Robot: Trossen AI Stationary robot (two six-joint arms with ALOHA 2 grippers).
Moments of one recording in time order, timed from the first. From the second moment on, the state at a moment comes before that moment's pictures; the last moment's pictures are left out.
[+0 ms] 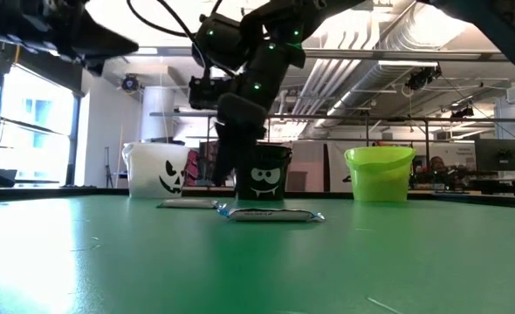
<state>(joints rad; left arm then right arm) -0.13 0.43 0.29 0.02 -0.30 -0.02 -0.05 2.23 1.79 -0.69 -0.07 -0.14</state>
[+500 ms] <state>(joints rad) -0.11 0.72 0.29 -0.15 -0.29 -0.46 -0.04 2.22 1.78 -0.72 0.08 -0.17</state>
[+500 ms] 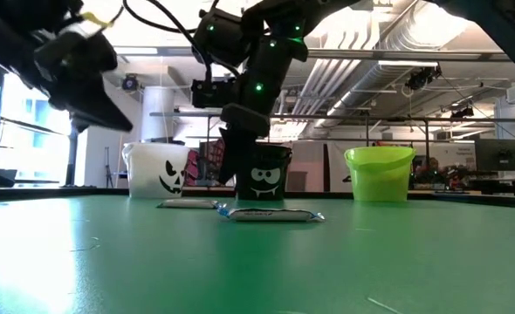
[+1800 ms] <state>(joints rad) 0.11 1.19 0.29 0.13 0.00 -0.91 -0.02 2.17 1.55 -0.42 0.08 -0.24</state>
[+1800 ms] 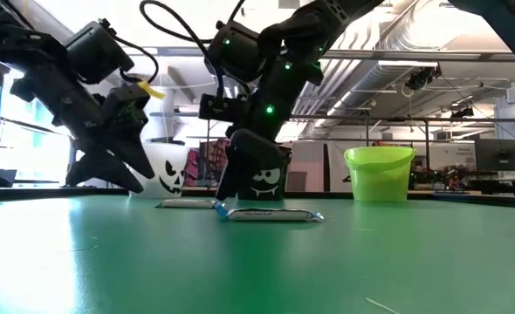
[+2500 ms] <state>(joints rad) 0.13 1.38 0.29 0.32 0.06 -0.94 -0.03 2.19 1.55 -0.41 0.01 -0.26</state>
